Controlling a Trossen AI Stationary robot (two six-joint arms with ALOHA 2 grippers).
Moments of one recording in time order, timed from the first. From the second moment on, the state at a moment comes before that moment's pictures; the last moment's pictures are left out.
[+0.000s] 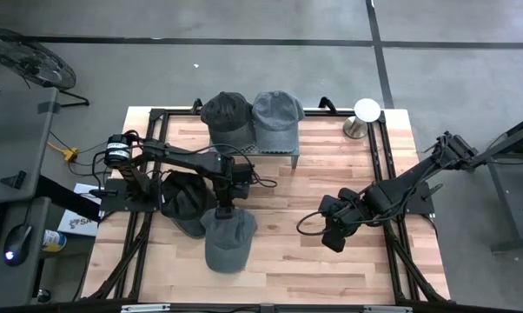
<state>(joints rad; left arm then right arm) 0.05 1.74 1.10 -0.76 0.46 -0.06 0.53 1.37 1.12 -0.97 0.15 0.99</state>
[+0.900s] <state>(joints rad) 0.05 1.61 1.32 -0.87 0.59 -0.11 0.53 1.37 1.12 -0.96 0.13 0.99</state>
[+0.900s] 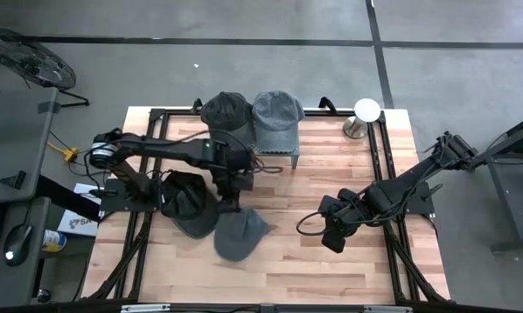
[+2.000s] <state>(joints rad) -0.03 1.59 1.57 -0.68 0.40 -0.32 0.44 1.30 1.12 -0.49 0.20 0.74</state>
